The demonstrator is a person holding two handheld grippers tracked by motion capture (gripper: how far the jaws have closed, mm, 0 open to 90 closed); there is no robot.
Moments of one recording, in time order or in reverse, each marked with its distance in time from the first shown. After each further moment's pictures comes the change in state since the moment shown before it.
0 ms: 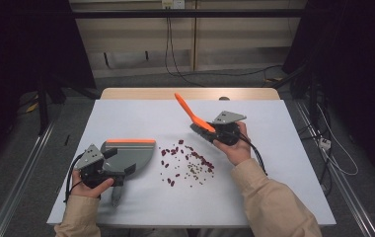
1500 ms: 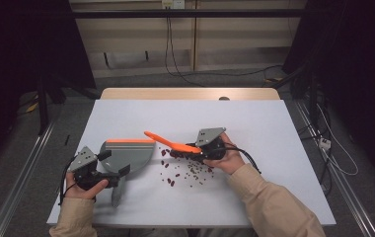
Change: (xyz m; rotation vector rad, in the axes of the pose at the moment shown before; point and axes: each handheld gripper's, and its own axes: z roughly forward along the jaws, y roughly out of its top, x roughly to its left) left arm 0.007 -0.006 -0.012 -0.001 0.032 -0.025; right arm 0.048 -0.006 0.011 0.041 0.367 -0.282
